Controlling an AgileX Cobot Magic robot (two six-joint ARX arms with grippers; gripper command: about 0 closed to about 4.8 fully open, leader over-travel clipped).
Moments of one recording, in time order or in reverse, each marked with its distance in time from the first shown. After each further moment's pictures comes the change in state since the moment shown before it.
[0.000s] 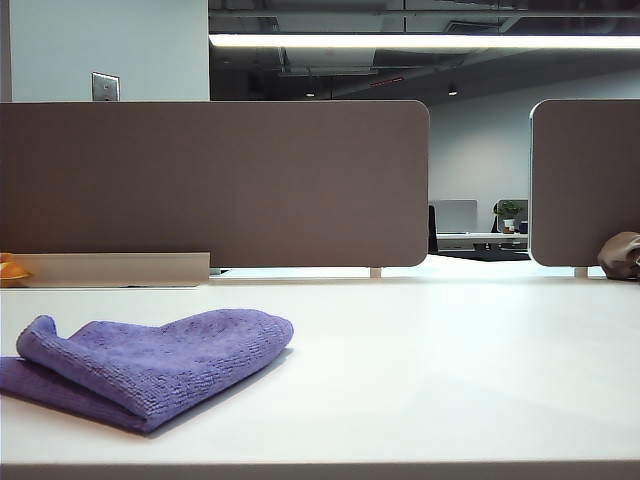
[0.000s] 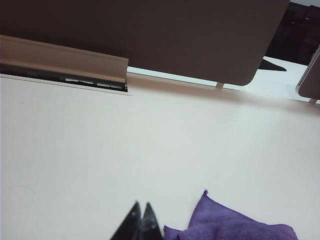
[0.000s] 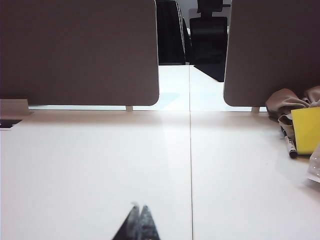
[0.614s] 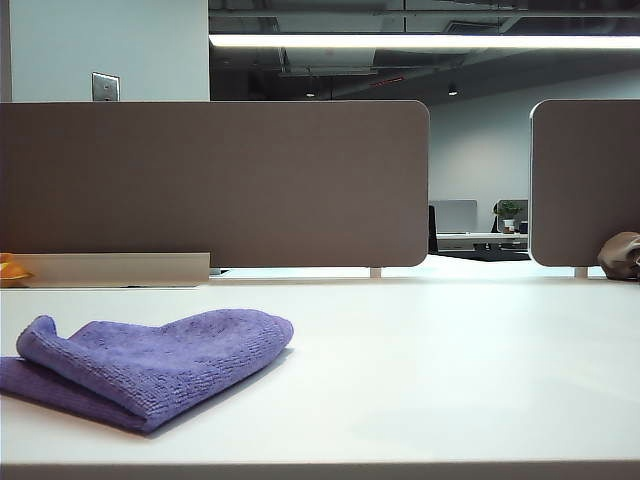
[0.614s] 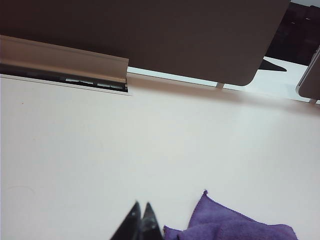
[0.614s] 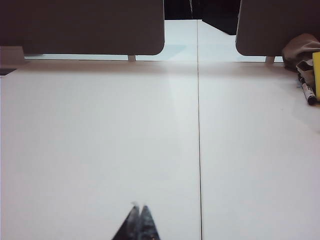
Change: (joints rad) left arm 0.000 0.000 0.000 0.000 0.000 0.000; right arm 0.002 -0.060 -0.167 -0.027 -0.024 -0.001
